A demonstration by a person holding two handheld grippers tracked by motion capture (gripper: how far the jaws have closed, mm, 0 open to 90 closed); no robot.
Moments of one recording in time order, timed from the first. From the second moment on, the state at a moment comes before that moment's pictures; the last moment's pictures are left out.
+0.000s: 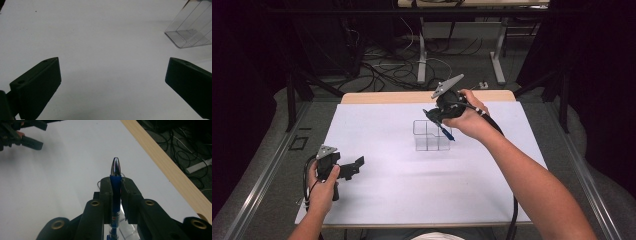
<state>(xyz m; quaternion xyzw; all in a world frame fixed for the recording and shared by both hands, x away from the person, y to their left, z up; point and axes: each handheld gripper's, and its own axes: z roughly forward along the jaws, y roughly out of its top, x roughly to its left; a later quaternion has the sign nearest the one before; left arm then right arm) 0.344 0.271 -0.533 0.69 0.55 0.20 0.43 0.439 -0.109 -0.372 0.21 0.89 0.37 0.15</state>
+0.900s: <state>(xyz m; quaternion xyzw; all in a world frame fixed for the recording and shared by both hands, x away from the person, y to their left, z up) 0.345 0.273 -0.532 0.69 0.55 0.20 0.43 0.451 -0.080 -0.371 0.23 0.82 0.49 0.20</state>
